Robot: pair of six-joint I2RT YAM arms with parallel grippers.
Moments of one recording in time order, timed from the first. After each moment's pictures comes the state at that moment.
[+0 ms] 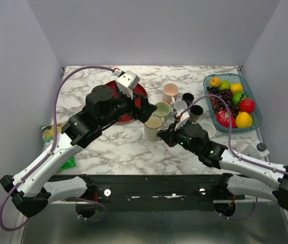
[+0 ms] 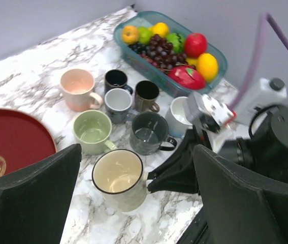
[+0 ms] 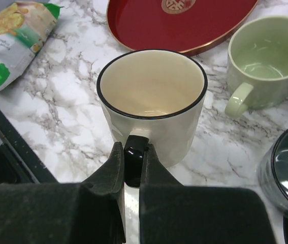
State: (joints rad) left arm -0.81 1.06 1.31 -0.39 0.06 -0.20; right arm 0.90 1.01 0.55 0.18 0.11 0.34
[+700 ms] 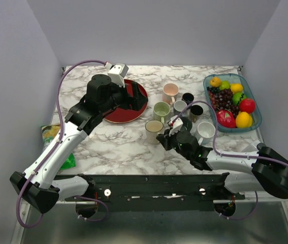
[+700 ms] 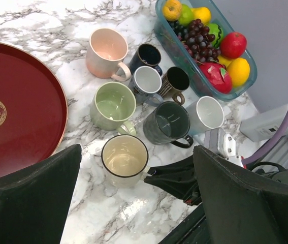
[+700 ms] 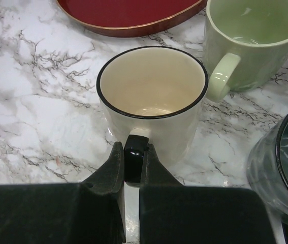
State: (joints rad) left arm -0.56 1.17 1.31 -0.46 0.18 -0.38; right arm 0.95 1.27 0.42 0.50 0.26 0.28
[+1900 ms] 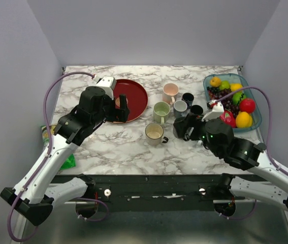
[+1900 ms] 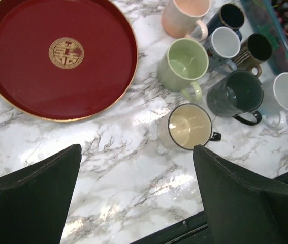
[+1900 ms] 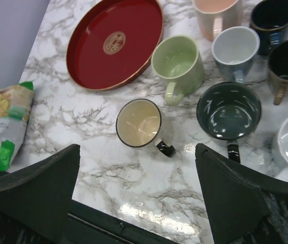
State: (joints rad) left arm -0.56 1.03 1.25 -0.72 -0.08 -0.32; right arm 0.98 0.81 0.89 -0.47 0.53 0.64
